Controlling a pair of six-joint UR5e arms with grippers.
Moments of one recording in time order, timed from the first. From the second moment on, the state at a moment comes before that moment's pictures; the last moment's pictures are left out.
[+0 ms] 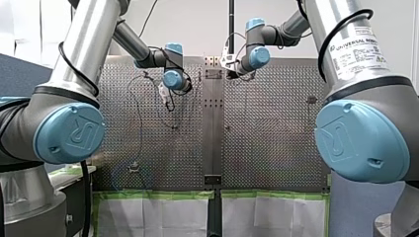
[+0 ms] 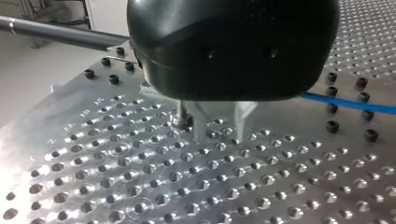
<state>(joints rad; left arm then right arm) -0.28 -1.92 -1.51 -2.79 -1.72 -1.89 2.11 -1.16 1.23 -0.04 1.39 1.78</state>
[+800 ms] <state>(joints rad) -0.35 -1.77 -1.61 -2.93 -1.80 -1.85 2.10 -1.16 1.23 -0.03 1.40 1.77</state>
